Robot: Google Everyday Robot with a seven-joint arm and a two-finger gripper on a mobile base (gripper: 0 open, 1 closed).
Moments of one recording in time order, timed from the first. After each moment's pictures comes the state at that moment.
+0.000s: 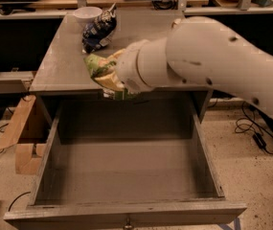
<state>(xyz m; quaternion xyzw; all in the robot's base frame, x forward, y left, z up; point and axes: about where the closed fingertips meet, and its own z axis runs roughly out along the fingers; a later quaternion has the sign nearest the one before) 0.547 0.067 0.935 -0.53 0.68 0.11 0.49</state>
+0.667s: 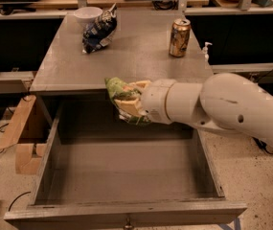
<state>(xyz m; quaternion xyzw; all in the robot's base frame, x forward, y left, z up) 0.534 0.019 0.871 -0.44 0.70 0.19 0.52</state>
